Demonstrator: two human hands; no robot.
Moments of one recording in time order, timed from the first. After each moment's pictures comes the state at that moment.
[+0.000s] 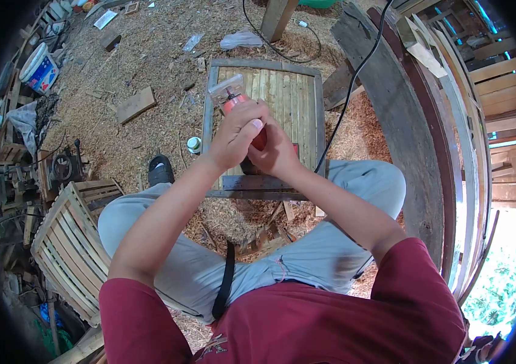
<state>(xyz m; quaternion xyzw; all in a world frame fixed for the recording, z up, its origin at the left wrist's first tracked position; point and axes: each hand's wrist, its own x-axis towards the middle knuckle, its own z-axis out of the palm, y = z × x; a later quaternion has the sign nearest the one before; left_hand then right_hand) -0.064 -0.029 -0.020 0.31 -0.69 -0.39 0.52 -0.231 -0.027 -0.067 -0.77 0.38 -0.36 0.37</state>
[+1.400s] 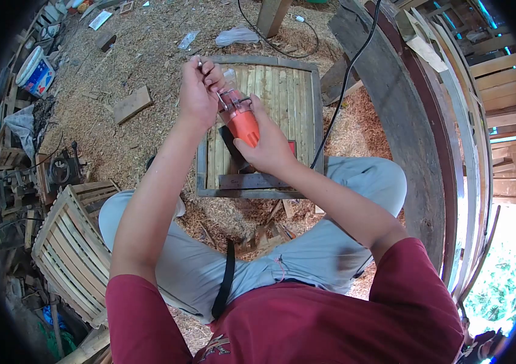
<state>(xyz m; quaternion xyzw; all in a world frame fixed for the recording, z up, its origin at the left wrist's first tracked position) -0.035 -0.090 -0.018 0.29 -0.22 -0.64 0.68 -0.222 -0.030 -0.043 -0.74 0.47 -0.27 0.39</state>
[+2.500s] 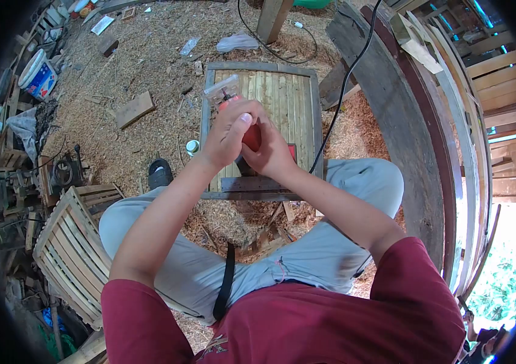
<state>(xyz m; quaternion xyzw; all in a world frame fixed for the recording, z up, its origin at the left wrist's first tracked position) -0.063 -0.032 -0.014 0.32 -0.67 -0.38 0.55 -0.226 -0.025 -0.064 -0.76 0.41 -0.36 0.36</state>
